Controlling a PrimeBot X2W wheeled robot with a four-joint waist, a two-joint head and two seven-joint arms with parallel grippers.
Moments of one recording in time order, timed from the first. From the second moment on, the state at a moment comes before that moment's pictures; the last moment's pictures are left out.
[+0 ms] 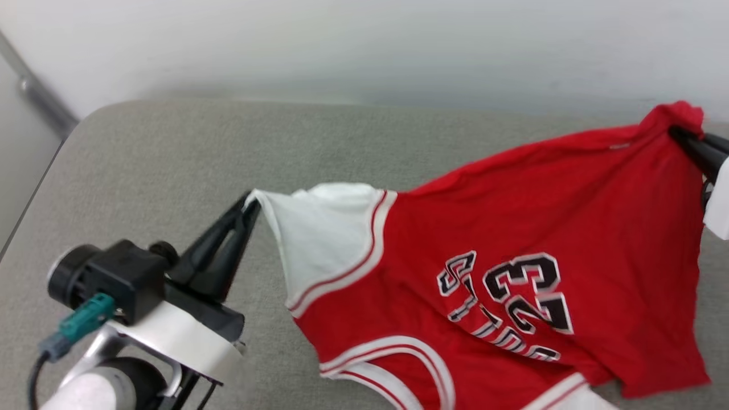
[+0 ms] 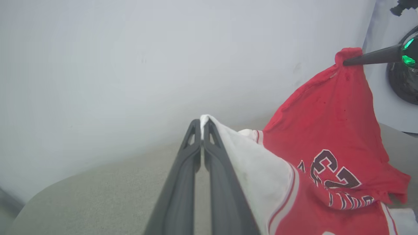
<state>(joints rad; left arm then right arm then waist) -0.22 0.68 -0.47 -0.47 -0.58 0.19 0.08 -0.52 -0.50 0.02 0.02 0.59 0.13 0.77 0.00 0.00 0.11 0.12</state>
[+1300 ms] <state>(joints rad) -0.91 0.77 -0.12 -0.43 -0.60 0.20 -0.01 -0.79 -0.48 -0.10 -0.34 0.61 0.13 0.66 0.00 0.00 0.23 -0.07</state>
